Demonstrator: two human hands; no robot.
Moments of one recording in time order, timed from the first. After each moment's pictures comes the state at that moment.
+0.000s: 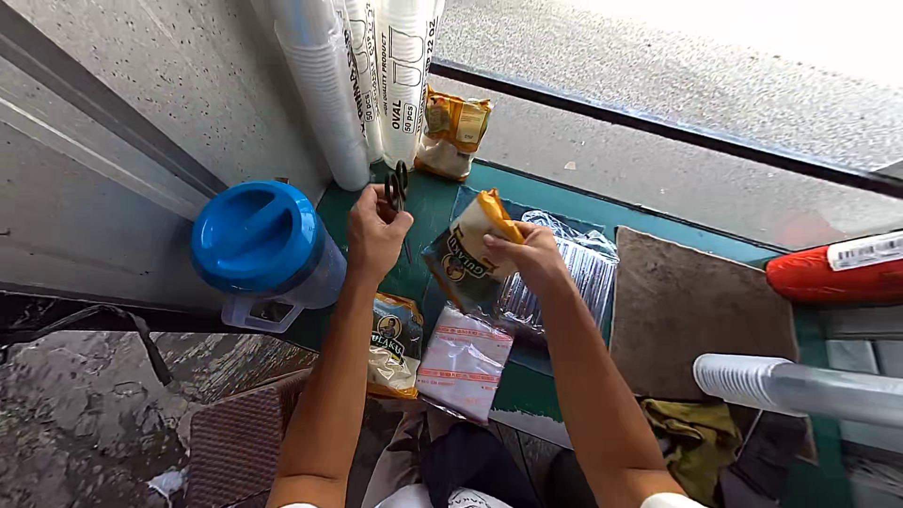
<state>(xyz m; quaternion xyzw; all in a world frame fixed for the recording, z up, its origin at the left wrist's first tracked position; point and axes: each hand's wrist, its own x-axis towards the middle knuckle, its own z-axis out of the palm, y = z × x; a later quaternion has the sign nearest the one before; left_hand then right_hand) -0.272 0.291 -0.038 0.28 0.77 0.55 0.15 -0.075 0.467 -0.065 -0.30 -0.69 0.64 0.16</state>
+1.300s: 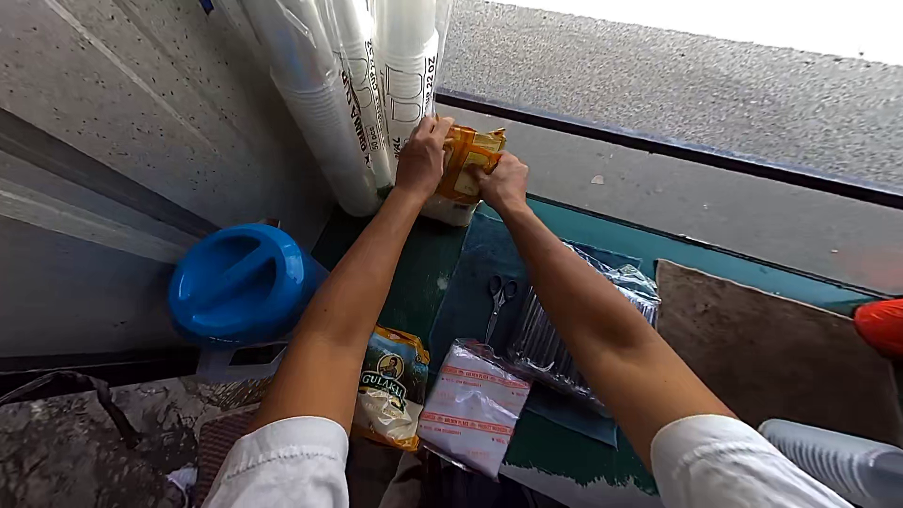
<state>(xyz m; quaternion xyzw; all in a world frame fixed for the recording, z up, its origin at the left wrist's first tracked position) -0.403 0.481 -0.068 0.50 0.82 0.29 -0.02 -0.279 0.598 -0.104 -0.43 -0.82 0.34 0.17</state>
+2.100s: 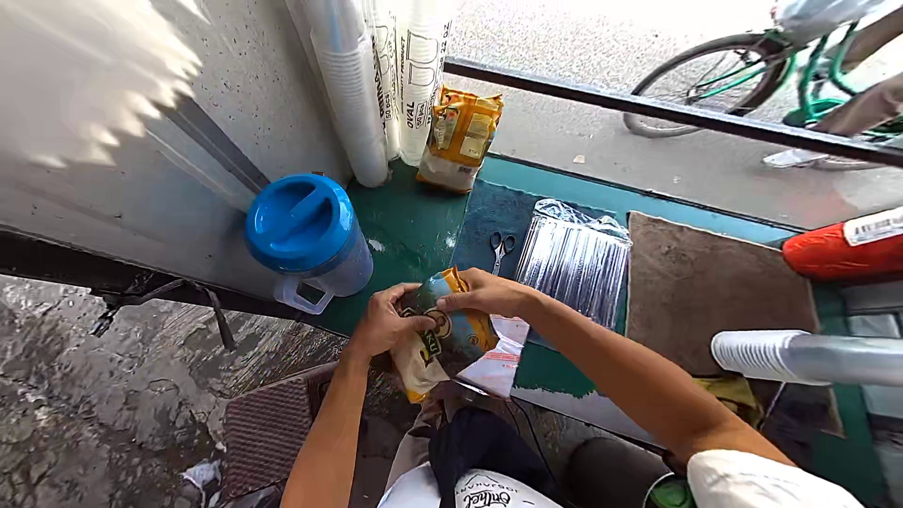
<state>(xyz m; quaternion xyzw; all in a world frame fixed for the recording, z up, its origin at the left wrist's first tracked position) -0.218 0.155 -0.088 0.35 0.70 0.52 0.34 -0.095 0.370 -0.058 -0.14 -0.66 0.71 -0.21</state>
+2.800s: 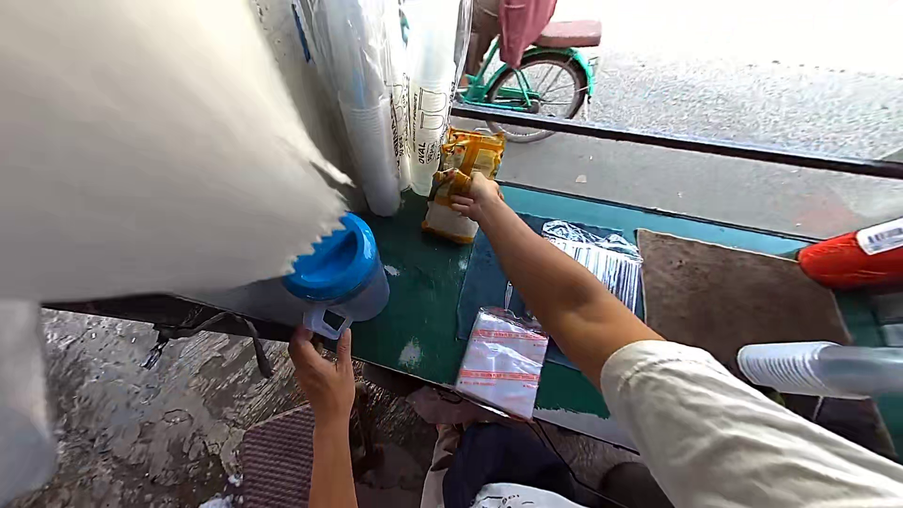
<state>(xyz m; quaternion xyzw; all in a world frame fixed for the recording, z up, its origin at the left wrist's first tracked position) -0.230 0.063 -0.084 0.16 0.89 0.42 -0.09 -0.287 0.481 -0.069 -0.55 -0.31 0.74 0.21</state>
